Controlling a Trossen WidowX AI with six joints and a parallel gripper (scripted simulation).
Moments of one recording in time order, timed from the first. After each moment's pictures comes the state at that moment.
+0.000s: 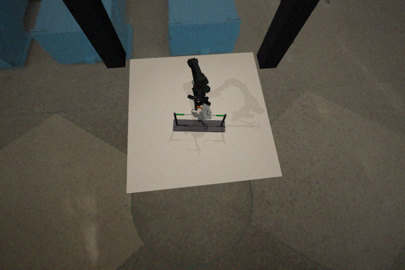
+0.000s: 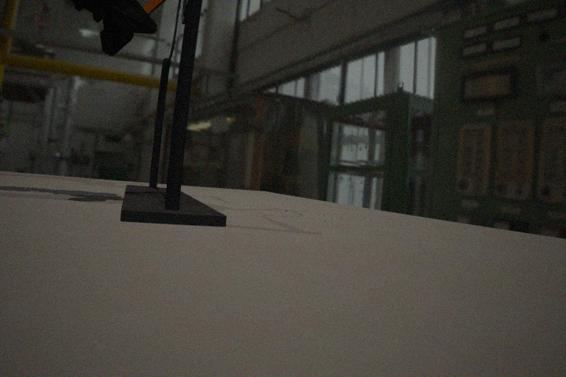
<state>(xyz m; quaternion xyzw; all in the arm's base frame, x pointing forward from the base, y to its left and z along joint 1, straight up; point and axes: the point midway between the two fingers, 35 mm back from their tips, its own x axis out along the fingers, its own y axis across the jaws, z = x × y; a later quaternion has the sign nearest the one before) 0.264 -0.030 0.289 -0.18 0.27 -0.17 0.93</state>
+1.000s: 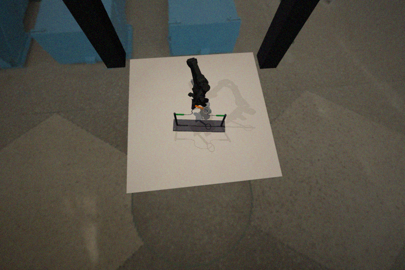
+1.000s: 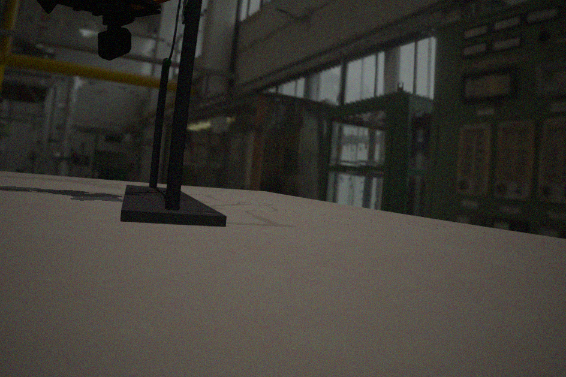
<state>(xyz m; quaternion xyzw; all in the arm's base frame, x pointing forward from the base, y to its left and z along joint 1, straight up) 0.262 -0.052 0.304 -0.40 0.25 -0.22 0.85</state>
